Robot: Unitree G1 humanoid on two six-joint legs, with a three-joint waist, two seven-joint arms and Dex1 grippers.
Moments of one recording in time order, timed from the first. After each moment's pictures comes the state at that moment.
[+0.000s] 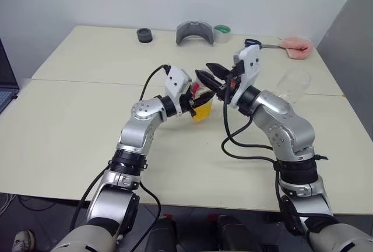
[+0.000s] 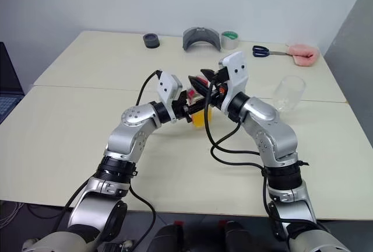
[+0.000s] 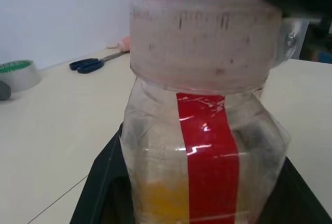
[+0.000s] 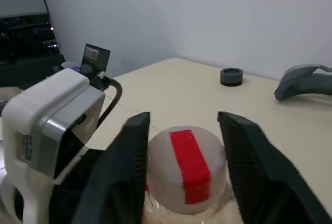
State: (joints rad) left arm -0.73 0.26 -0.08 0.27 -0.24 0.21 -0.76; right arm -0.71 -0.18 0.06 -0.18 0.41 0.61 0.43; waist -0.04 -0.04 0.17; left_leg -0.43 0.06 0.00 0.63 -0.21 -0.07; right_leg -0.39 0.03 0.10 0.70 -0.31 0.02
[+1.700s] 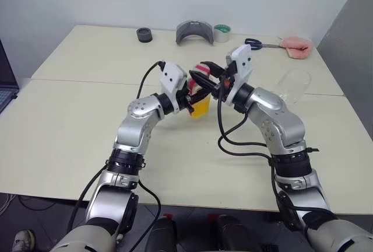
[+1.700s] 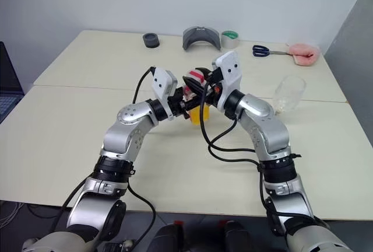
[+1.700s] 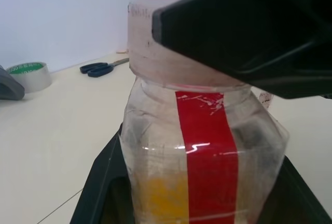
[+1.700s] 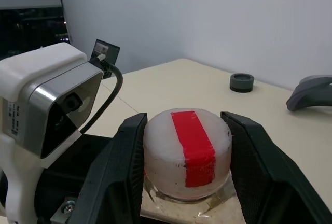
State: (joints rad) left arm -0.71 0.31 -0.06 0.15 -0.30 0.31 -0.77; right arm -0.78 -0.17 0.06 -0.05 0.39 0.55 0.57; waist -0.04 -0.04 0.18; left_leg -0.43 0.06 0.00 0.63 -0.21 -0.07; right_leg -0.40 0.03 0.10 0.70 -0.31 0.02
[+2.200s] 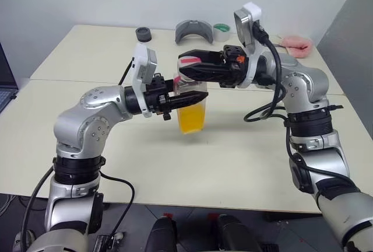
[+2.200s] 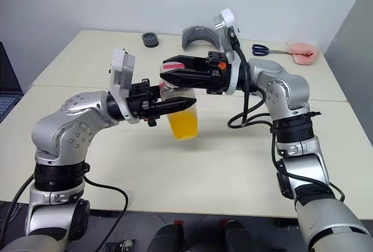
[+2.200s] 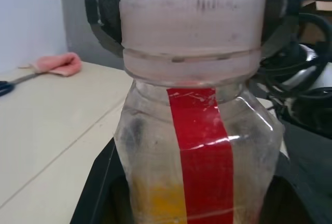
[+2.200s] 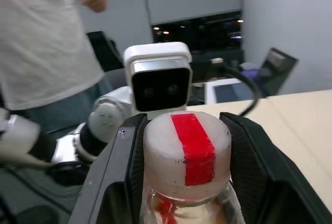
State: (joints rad) left arm -0.69 0.56 0.05 -0.24 -0.71 0.78 -1.00; right arm -1.10 -0.31 0.04 0.22 0.66 0.74 1.23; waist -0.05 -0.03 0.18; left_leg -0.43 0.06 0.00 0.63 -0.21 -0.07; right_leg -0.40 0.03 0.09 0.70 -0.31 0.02
